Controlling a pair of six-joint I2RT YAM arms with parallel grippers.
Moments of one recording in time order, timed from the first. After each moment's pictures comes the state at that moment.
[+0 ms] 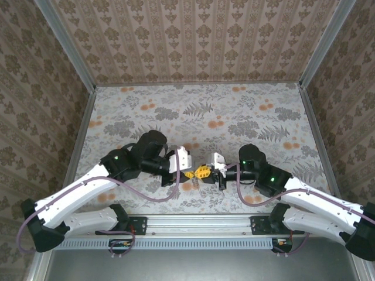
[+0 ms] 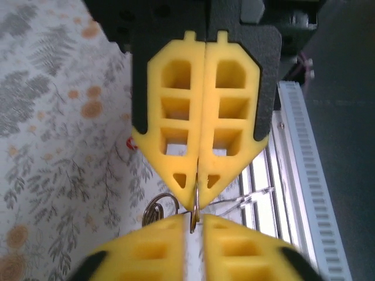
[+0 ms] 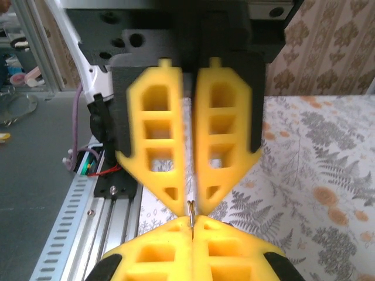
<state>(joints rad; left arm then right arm) -0.97 0.99 1.01 -0.69 0.52 0.40 0.86 0.88 0.61 0.03 -0.56 -0.20</state>
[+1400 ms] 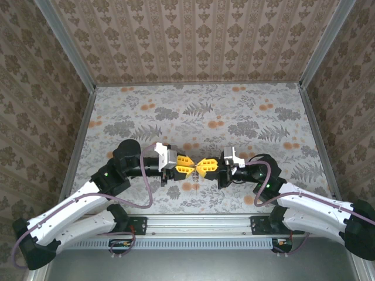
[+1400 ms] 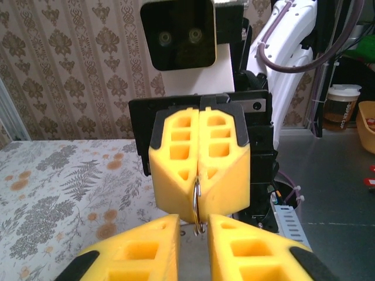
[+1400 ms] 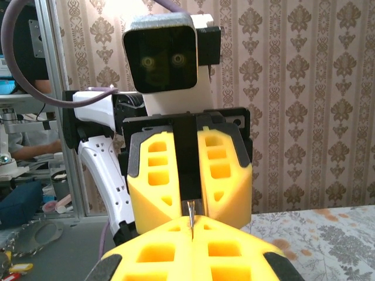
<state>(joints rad) -0.92 0.79 0.75 -0.07 0.70 0.12 0.86 0.90 0.42 0.81 -0.58 0.21</state>
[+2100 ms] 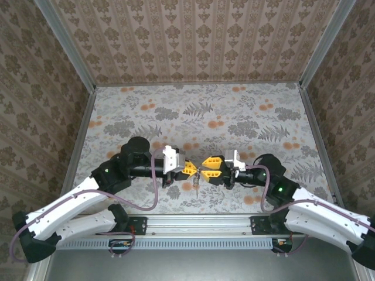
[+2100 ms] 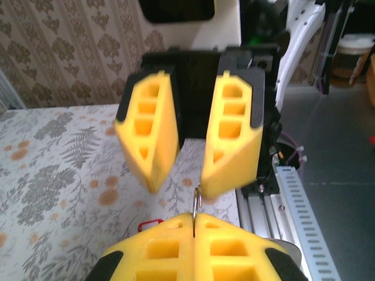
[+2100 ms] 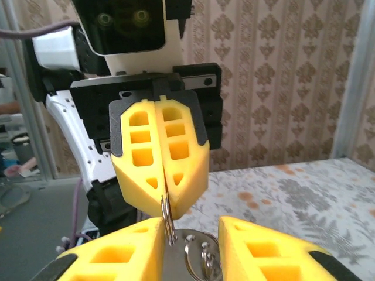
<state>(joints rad) -1.00 0.86 0.88 -0.35 0.58 0.27 0.86 0.69 0.48 0.31 -0.46 0.02</state>
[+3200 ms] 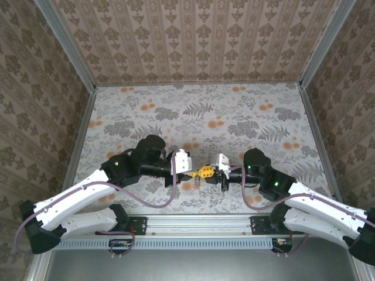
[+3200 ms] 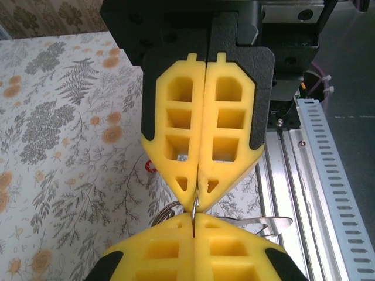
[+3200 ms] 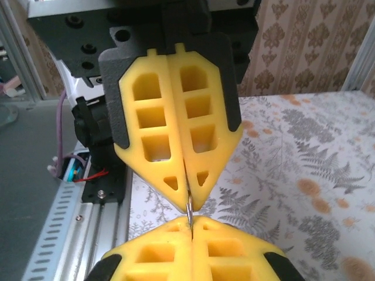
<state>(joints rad) -1.02 0.98 0.94 -0.55 0.46 0.40 0.86 0.82 0.56 0.04 -0.49 -0.16</state>
